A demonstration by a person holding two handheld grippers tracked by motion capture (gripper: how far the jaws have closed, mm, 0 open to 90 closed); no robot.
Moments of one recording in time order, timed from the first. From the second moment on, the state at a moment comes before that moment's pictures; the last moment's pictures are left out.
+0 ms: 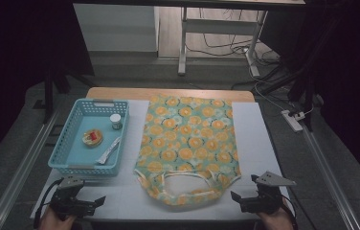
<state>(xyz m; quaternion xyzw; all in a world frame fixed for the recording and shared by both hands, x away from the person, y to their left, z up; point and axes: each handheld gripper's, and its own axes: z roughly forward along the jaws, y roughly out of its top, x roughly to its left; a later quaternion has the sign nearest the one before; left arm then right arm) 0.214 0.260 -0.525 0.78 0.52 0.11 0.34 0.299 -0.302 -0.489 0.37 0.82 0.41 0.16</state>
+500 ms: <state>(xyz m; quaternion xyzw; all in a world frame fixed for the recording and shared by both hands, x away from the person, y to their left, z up) 0.214 0.261 -0.525 0.77 0.52 0.11 0.34 0.306 -0.287 -0.482 0.36 0.83 0.41 0.15</state>
